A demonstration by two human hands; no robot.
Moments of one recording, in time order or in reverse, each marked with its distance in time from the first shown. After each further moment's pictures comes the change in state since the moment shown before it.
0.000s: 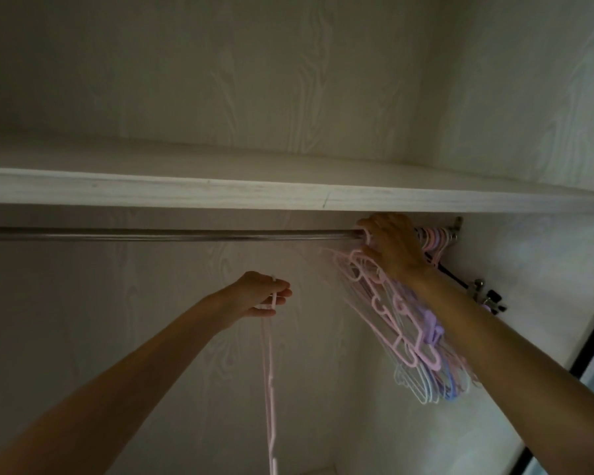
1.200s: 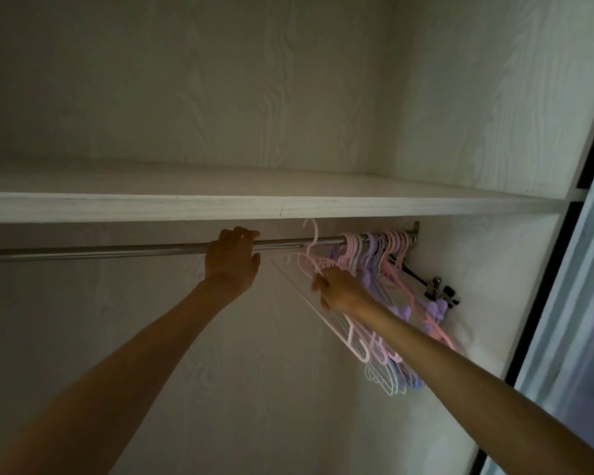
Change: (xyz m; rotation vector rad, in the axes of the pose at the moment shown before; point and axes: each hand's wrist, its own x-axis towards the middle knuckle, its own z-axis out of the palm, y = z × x) left_hand 0.023 0.034 0.007 1.130 0.594 0.577; right_hand -0.046 -0.070 -0.022 0.600 -0.459 0.430
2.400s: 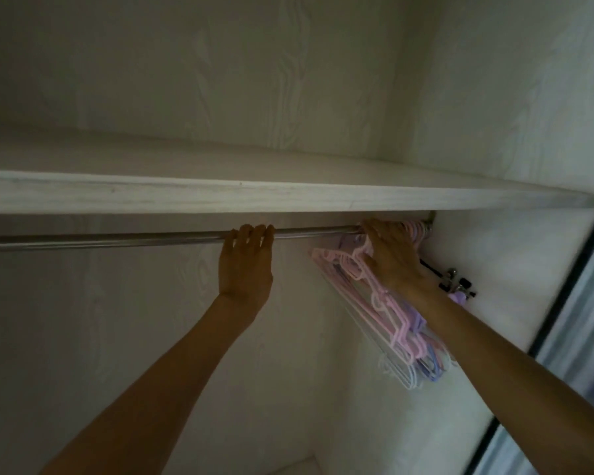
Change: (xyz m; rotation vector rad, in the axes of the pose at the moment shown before) left_hand -0.014 -0.021 0.022 0.199 0.048 0.096; right_hand 0.046 0.052 -0.025 -0.631 0.382 -0.165
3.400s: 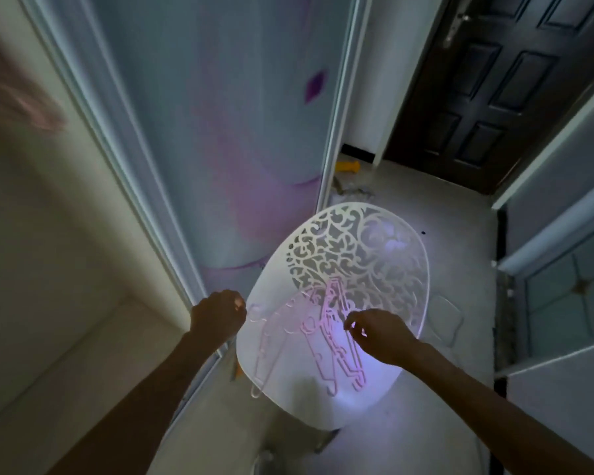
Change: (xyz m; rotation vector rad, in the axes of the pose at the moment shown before) left_hand -0.364 0.488 0.121 -0.457 -0.953 0.300; right_hand -0.692 0.260 -0.009 0.227 -0.823 0.688
